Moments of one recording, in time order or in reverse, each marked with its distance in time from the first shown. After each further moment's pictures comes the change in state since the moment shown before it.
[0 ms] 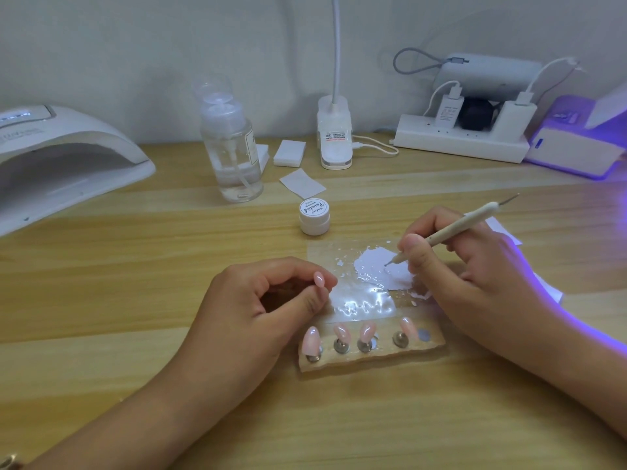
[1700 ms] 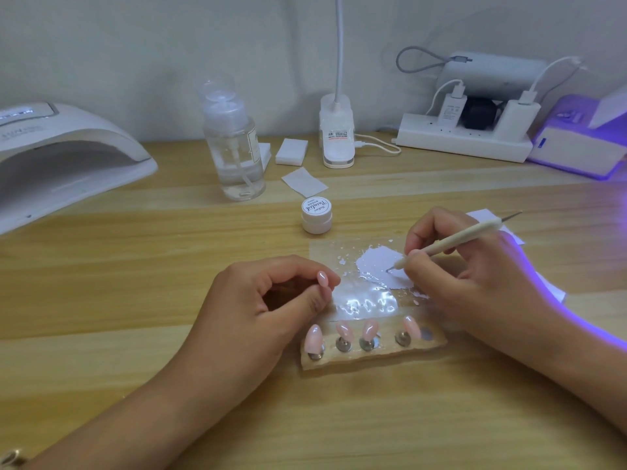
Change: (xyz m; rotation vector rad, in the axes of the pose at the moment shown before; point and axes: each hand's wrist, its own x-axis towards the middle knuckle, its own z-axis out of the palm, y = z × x) left_hand 0.000 0.000 0.000 -0.011 -0.006 0.006; right_hand 0.002 -0.004 0.000 0.009 0.000 0.052
